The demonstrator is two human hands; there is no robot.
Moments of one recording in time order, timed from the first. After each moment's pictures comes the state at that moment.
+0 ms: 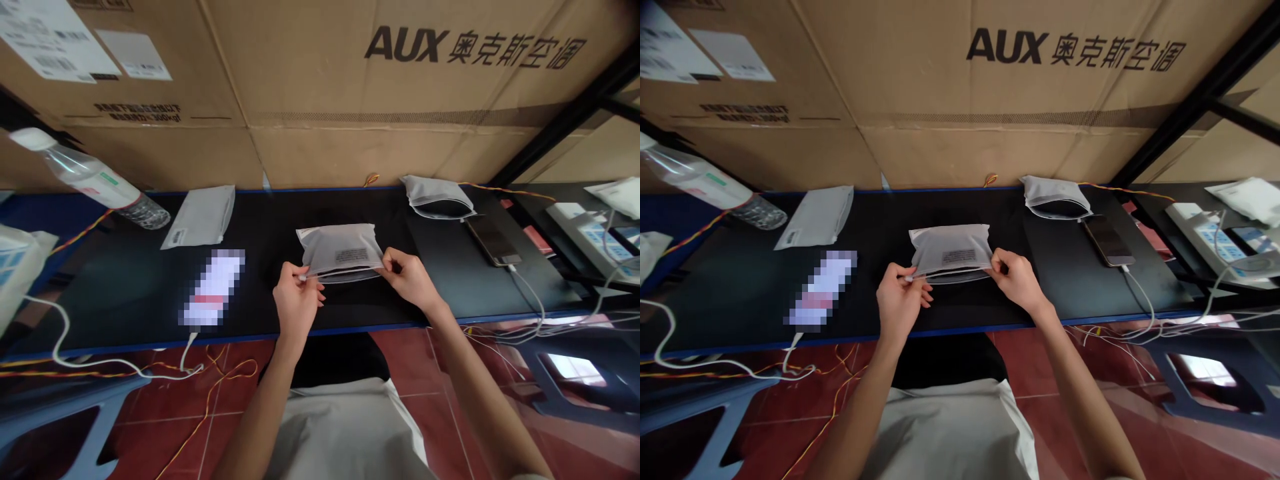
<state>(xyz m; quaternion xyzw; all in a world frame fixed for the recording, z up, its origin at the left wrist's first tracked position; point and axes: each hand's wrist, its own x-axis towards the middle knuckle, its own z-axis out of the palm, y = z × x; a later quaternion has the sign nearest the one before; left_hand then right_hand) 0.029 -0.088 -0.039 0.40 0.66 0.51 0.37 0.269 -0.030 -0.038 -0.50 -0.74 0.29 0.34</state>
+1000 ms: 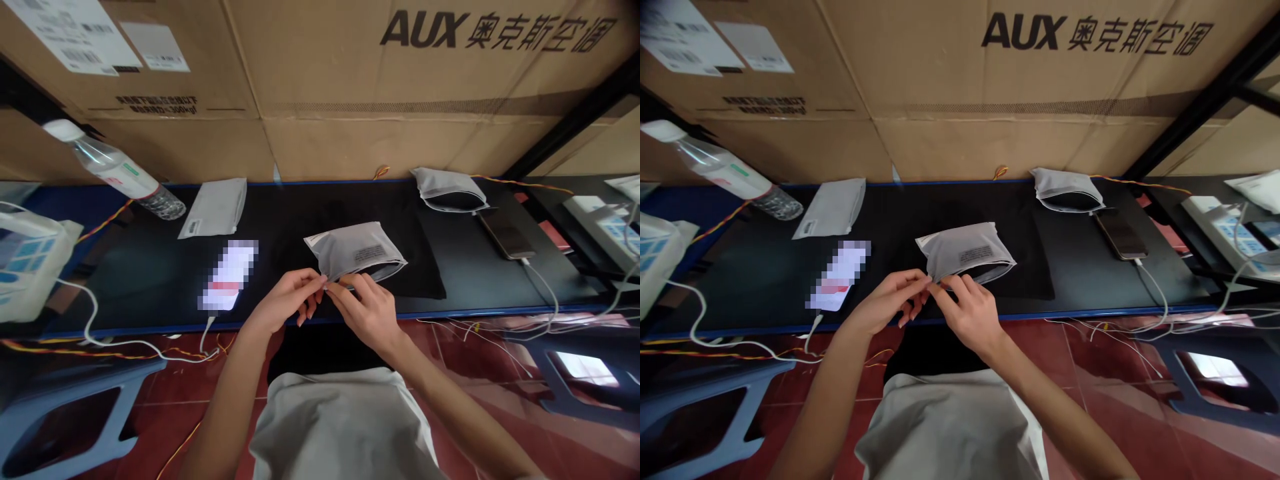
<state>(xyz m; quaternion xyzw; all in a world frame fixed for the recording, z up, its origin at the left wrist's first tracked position) -0.030 -0.102 -0.004 0.47 0.52 0.31 0.65 0.167 -0.112 -0.039 -0.39 -0.84 -0.06 0.38</state>
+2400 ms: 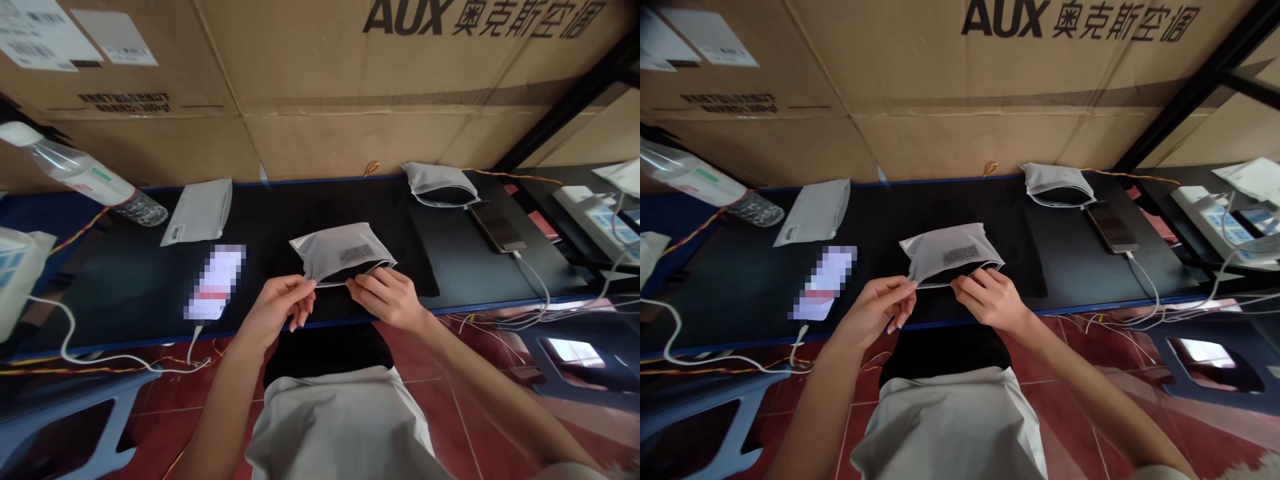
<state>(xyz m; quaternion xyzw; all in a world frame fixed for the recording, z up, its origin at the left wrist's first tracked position) -0.024 -0.108 -0.001 0.41 0.52 0.36 0.65 0.228 -0.076 -0.043 -0.29 -0.89 -0.09 0.34</state>
